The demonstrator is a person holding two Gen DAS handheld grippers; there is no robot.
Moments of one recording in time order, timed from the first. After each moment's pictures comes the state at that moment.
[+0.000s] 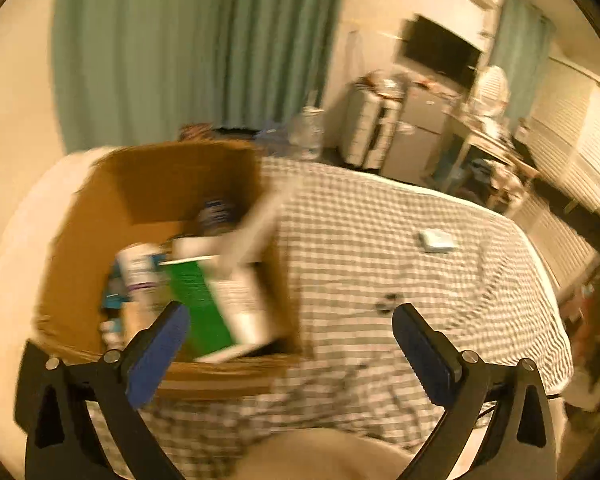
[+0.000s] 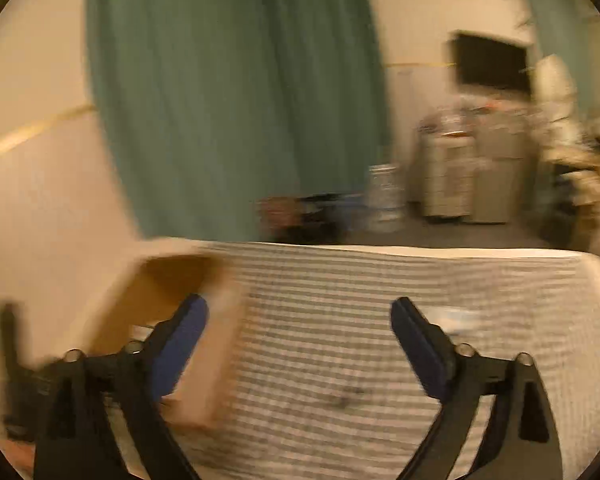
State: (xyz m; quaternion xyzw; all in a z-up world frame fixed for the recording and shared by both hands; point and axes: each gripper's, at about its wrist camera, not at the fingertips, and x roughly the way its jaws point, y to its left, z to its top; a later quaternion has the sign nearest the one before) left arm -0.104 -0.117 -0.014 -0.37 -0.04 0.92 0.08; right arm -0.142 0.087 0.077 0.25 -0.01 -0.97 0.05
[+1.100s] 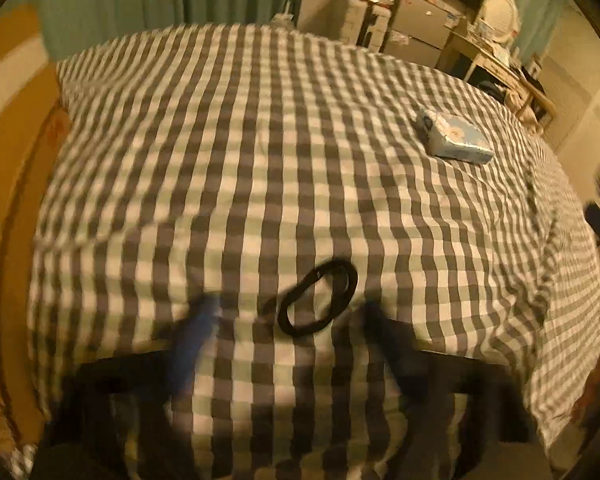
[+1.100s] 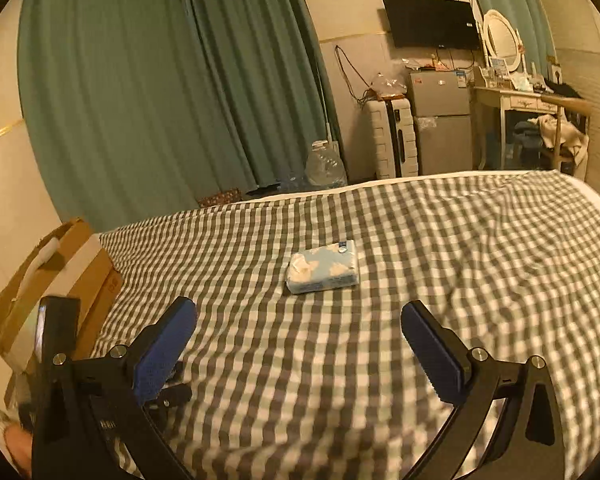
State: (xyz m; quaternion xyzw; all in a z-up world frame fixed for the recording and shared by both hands) left arm -0.228 0.051 -0.195 -0.49 -0.01 0.87 0.09; right arm -0.213 0.224 -0.089 0.29 -0.11 -0.95 0.05
